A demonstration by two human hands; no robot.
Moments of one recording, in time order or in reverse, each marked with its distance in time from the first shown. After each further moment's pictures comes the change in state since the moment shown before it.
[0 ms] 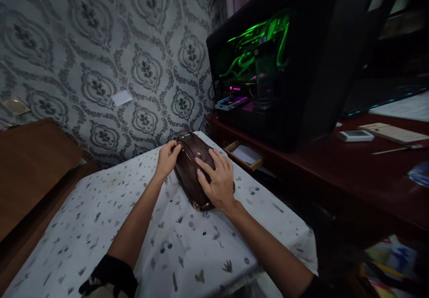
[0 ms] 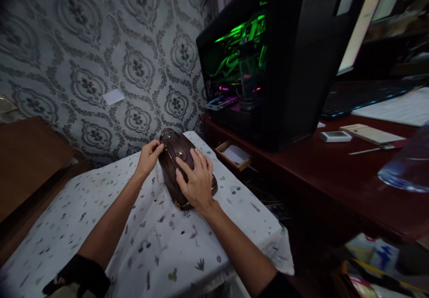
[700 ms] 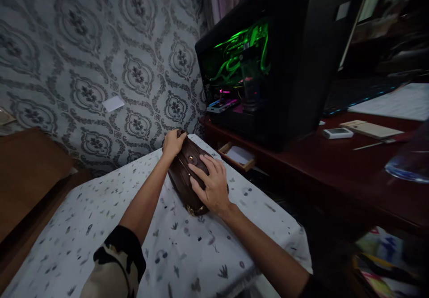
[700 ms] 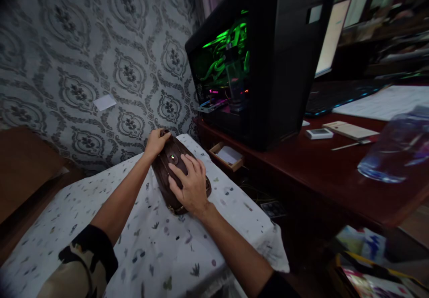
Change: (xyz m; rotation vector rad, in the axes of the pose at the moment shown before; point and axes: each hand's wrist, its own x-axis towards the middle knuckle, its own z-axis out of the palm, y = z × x) left_hand 0.078 0.012 0.041 0.086 -0.018 -0.065; right_hand -0.002 0.004 -0.007 0.028 -0.002 -0.035
